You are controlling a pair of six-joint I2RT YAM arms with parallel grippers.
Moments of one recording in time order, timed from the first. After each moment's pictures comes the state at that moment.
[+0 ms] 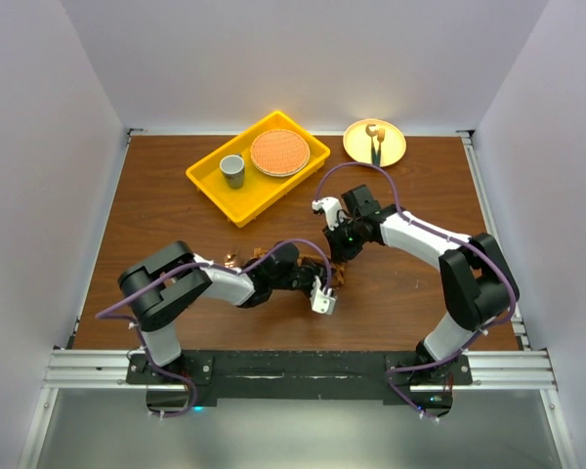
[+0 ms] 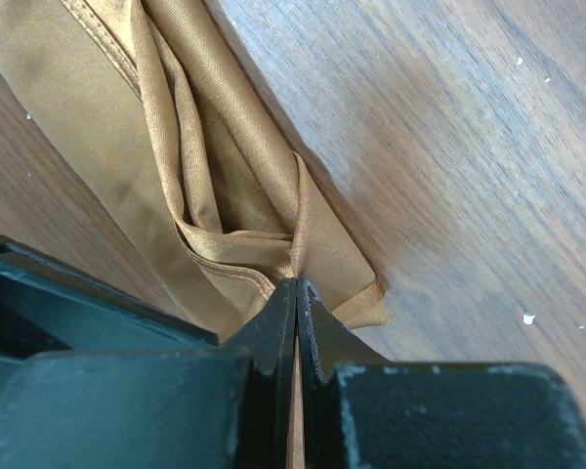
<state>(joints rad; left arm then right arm) -0.94 1.77 0.67 0.69 0.43 1.08 0.50 1.65 1.03 -0.48 -0.34 -0.21</state>
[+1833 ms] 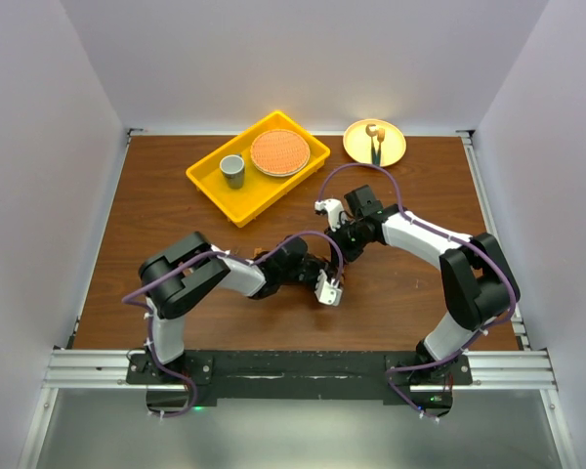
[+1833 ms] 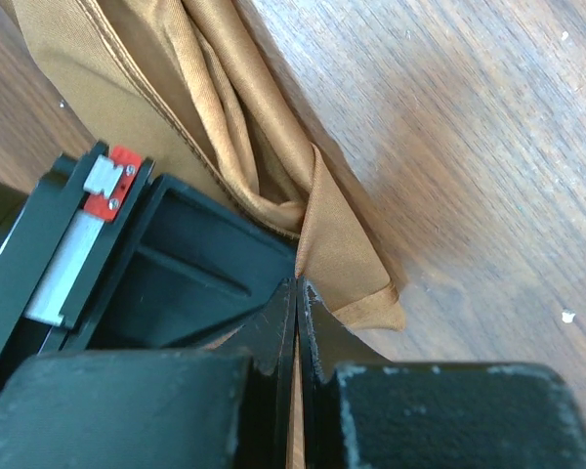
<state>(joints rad) -0.91 1.91 0.78 0.61 0.40 1.09 0.48 1.65 1.02 -0.51 -0.41 -0.19</state>
